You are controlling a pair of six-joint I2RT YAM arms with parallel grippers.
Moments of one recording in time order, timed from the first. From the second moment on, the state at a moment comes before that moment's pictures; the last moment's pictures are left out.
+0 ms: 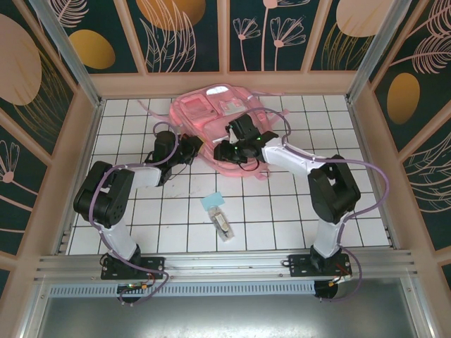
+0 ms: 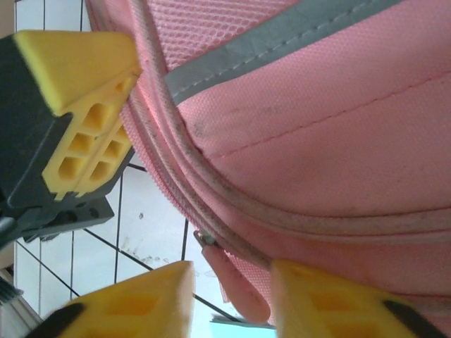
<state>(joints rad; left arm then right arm) -0.35 1.77 0.79 0.61 0.38 -1.33 0.67 1.84 1.37 -0.42 -0.32 0.65</state>
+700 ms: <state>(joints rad) -0.36 1.77 0.78 0.64 0.36 -1.37 0.70 1.86 1.37 -0.37 -0.28 0.66</state>
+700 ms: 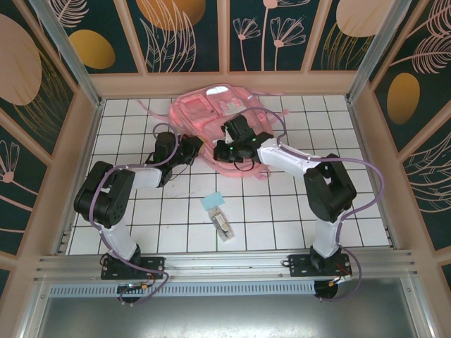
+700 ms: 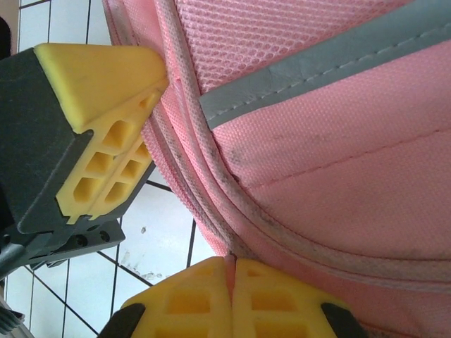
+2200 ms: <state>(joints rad) -0.32 1.72 0.79 0.69 0.40 -1.41 0.54 1.47 1.07 -0.56 -0.20 0.50</state>
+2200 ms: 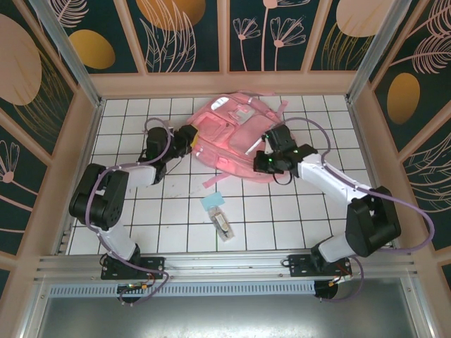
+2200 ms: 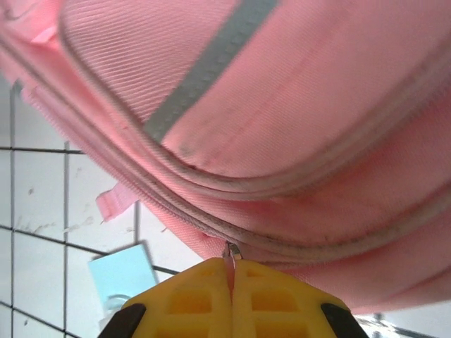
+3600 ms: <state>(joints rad) -0.51 1.93 0.87 0.86 0.55 -1.58 0.55 1.38 0.95 -0.33 -0.19 0.45</state>
